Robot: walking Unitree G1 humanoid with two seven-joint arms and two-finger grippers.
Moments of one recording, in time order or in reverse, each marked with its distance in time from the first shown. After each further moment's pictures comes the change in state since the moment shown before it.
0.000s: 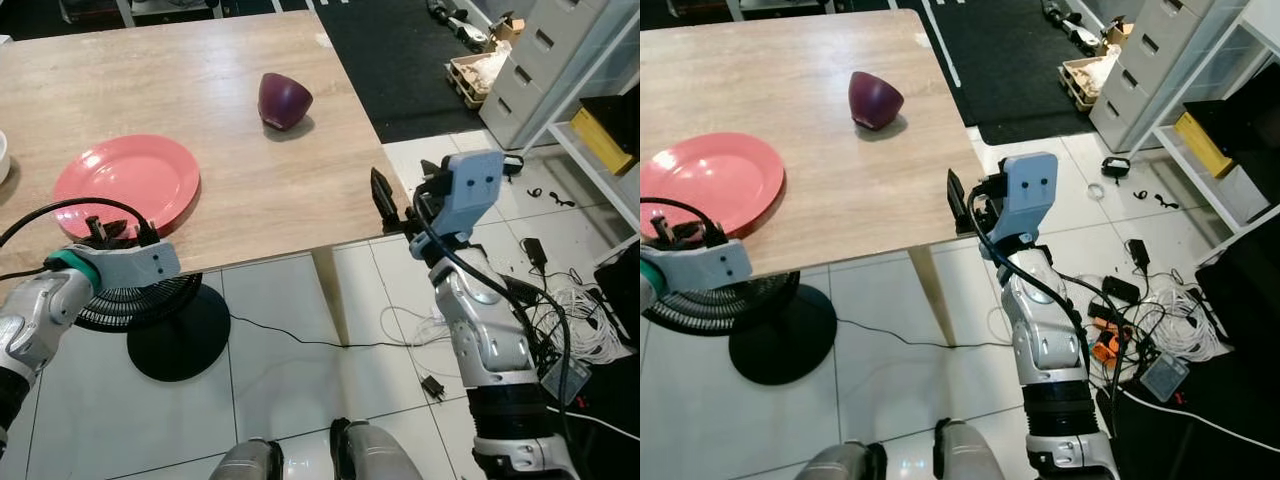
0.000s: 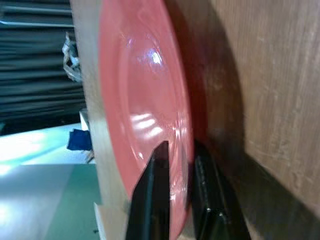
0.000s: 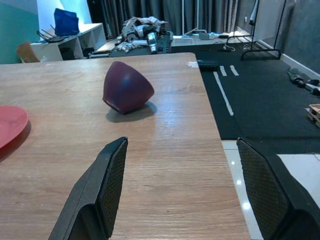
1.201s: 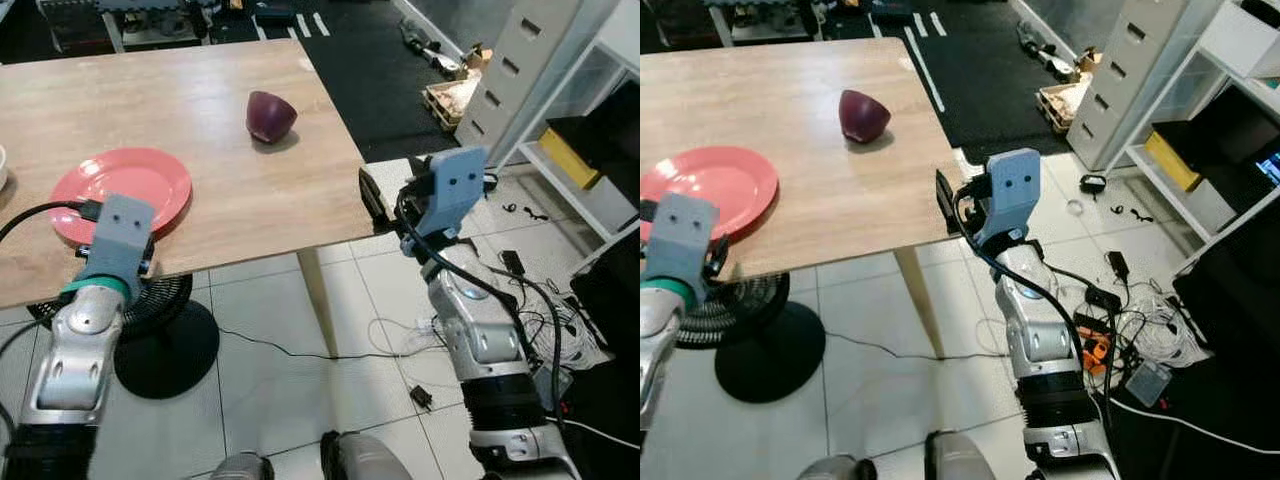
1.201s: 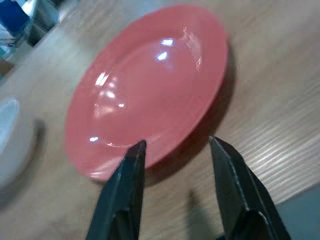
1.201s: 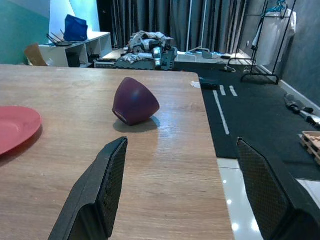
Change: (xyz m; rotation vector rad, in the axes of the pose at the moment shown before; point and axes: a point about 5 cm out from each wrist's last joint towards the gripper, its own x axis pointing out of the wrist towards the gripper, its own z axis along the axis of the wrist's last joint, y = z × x) left arm -0.029 -0.005 0.031 -0.846 0.169 0.150; right arm 0.008 0.011 -0.003 -0.040 -0.004 0.062
